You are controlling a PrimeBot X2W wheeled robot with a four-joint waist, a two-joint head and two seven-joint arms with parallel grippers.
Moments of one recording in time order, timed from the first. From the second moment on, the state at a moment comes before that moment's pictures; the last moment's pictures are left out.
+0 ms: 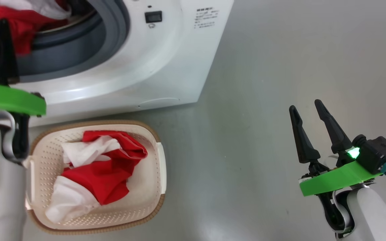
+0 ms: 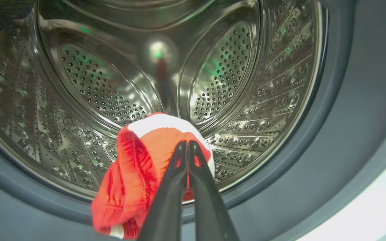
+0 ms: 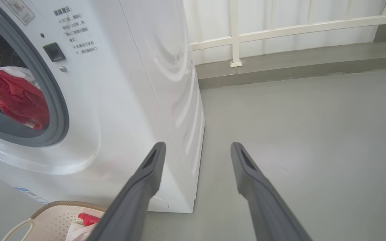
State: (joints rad) left arm -0.84 0.25 0.00 0.62 -0.37 -0.11 -0.26; right arm -0.25 -0.11 0.11 0.17 0.43 0.12 -0.26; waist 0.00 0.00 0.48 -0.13
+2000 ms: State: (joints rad) left arm -0.16 0.05 0.13 0.02 -0.26 -0.13 -0.26; right arm -0.08 -0.13 0.08 0.18 0.43 0.12 -0.26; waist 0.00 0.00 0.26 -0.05
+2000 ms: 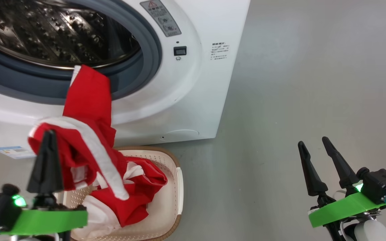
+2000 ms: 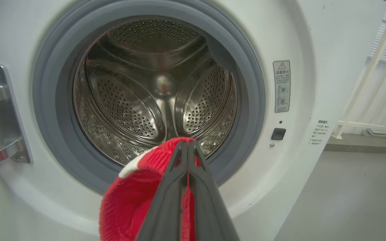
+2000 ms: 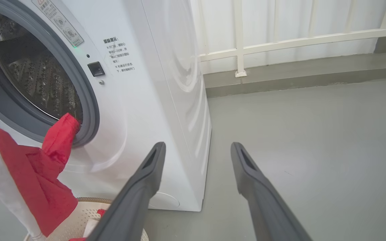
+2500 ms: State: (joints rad) left arm -0.21 0.04 0.09 0.35 -0.26 -0.13 -0.26; right arm -0.14 -0.12 0.08 0.16 0.43 0.12 -0.26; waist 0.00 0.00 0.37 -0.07
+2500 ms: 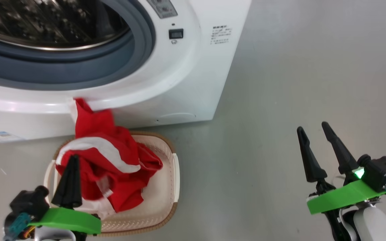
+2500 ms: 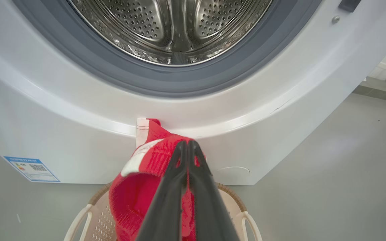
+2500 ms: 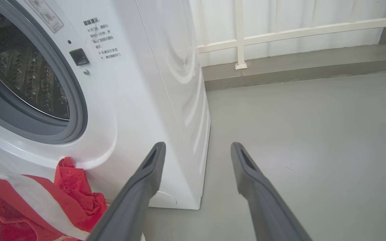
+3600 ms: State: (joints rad) left arm -0.63 0.10 -0.03 0.98 -0.25 -0.13 -0.26; right arm -0.32 -0.09 0.14 0.16 0.43 0.12 -0.26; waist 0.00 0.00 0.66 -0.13
